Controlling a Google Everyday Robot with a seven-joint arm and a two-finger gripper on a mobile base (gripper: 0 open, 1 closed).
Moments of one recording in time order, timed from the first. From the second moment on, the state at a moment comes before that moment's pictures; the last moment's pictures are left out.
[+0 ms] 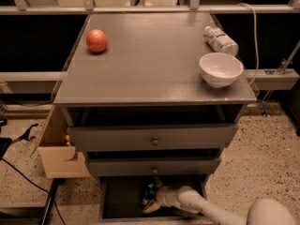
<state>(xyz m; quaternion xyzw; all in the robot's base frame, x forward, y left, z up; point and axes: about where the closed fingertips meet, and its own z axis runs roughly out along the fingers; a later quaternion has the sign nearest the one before) 0.539 0.002 0.143 -0.52 0.73 0.22 0.39</state>
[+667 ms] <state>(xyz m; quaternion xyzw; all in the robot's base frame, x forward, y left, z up) 0.540 0.010 0.134 -0.53 0.73 0.22 0.38</state>
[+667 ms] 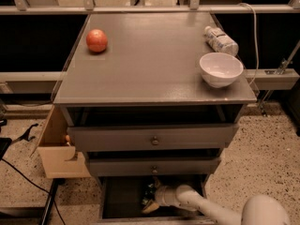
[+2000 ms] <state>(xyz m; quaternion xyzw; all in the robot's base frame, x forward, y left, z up) 0.541 0.018 0.130 -0.53 0.73 0.23 0.37</state>
